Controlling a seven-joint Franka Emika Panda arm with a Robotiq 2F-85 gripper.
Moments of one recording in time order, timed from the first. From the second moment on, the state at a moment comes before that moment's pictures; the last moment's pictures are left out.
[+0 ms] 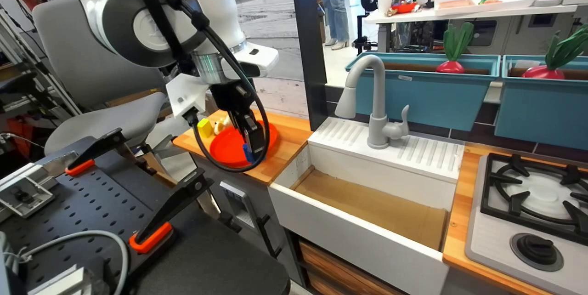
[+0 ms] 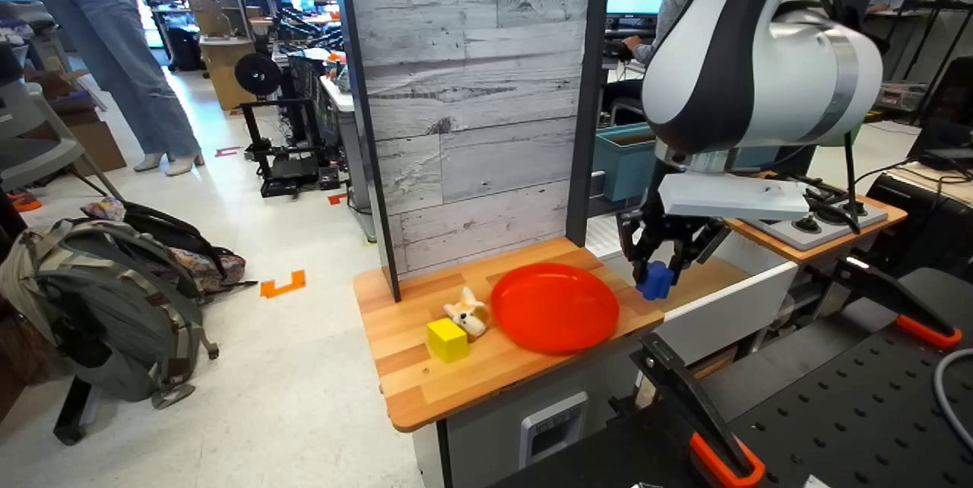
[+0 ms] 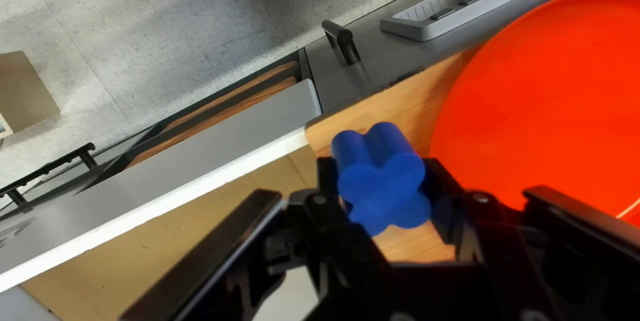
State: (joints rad) arm -0.08 0.71 0.02 -2.25 0.09 2.99 0.23
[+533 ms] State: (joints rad) arm -0.08 0.78 0.01 -2.19 0.09 2.98 0.23
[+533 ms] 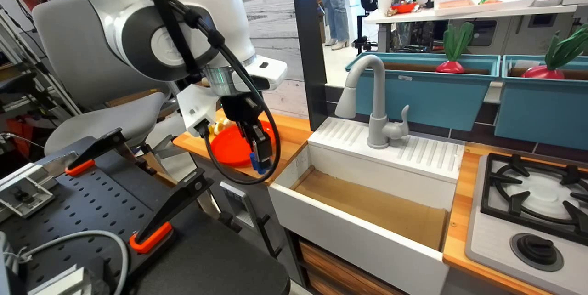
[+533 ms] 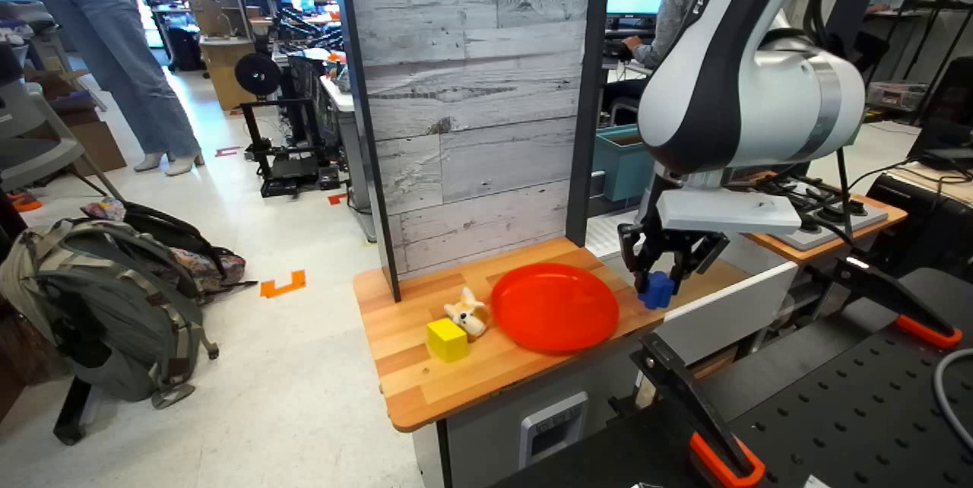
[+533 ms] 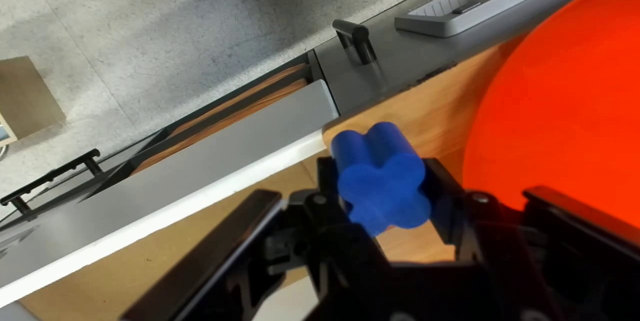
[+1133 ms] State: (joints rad) arm -0.07 0.85 0.01 -2.10 0.09 2.96 0.23
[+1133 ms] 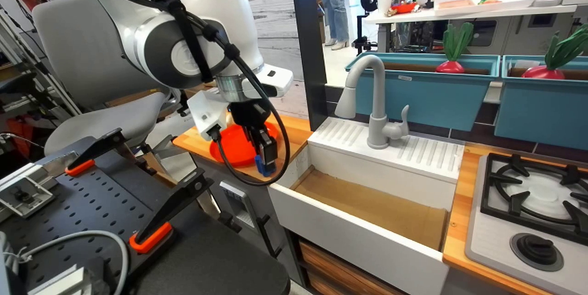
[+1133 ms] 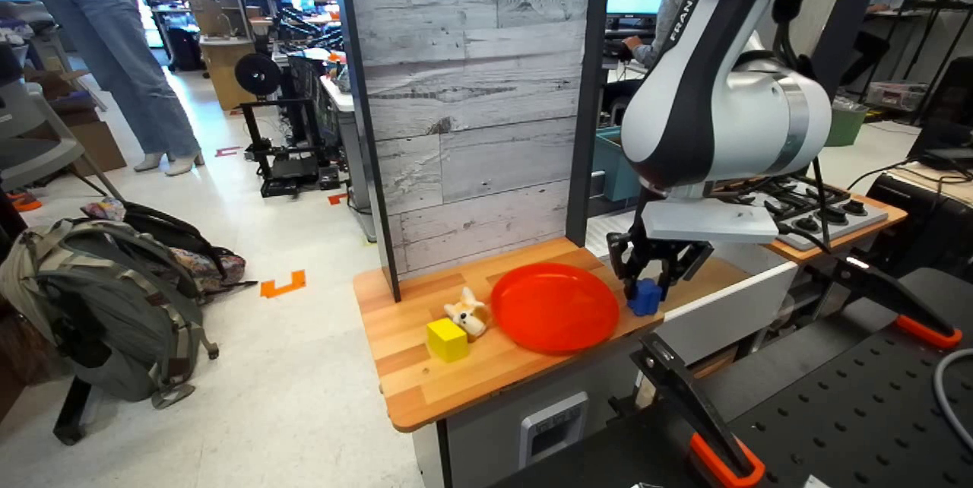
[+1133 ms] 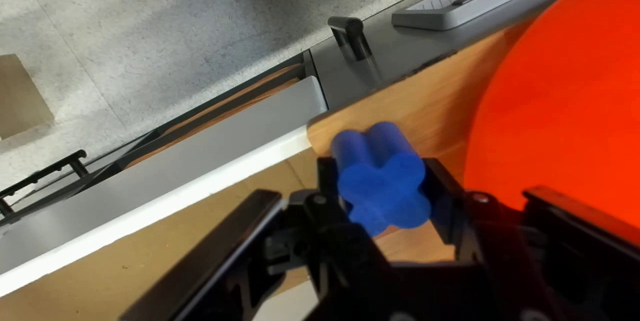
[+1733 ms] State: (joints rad) arm -0.07 0.86 0.01 -2.06 0.09 2.92 0.23
